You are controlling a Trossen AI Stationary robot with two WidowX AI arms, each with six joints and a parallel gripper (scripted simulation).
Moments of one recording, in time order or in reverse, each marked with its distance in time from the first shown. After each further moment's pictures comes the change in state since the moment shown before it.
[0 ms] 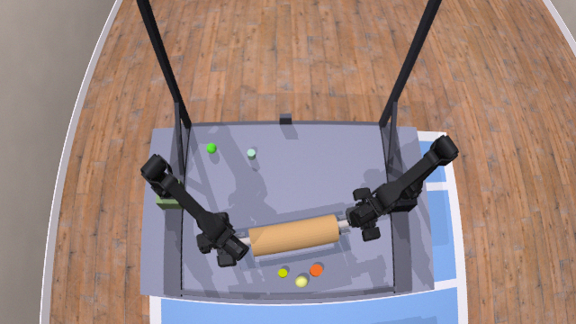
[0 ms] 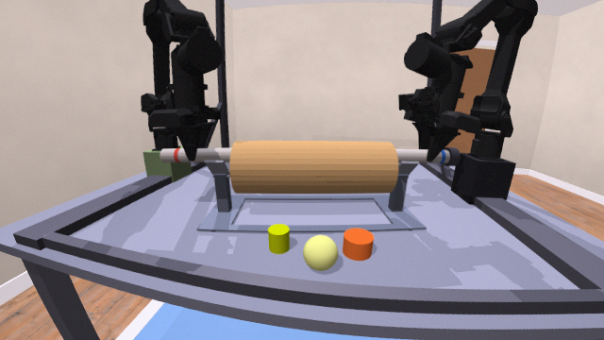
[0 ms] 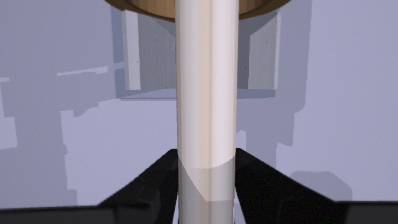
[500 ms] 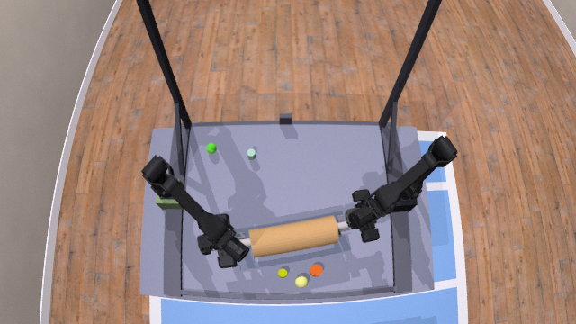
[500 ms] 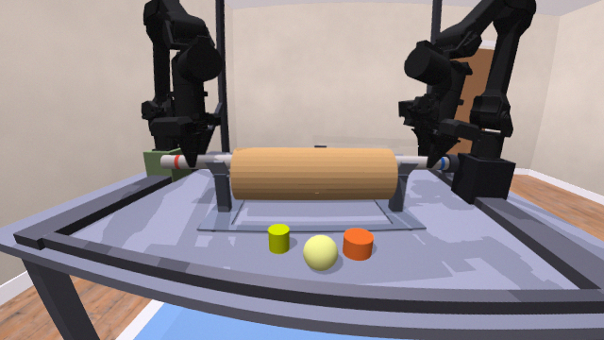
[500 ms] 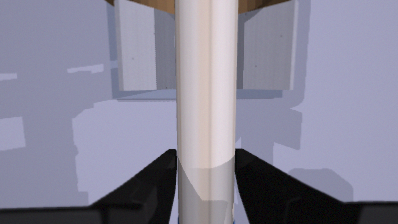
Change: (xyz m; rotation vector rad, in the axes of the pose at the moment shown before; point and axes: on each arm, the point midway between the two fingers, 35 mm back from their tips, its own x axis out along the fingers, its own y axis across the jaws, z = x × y) left arm 0.013 0.002 -0.002 0.000 0.001 -0.001; right arm 0.013 0.002 0.000 0.001 -0.003 0.002
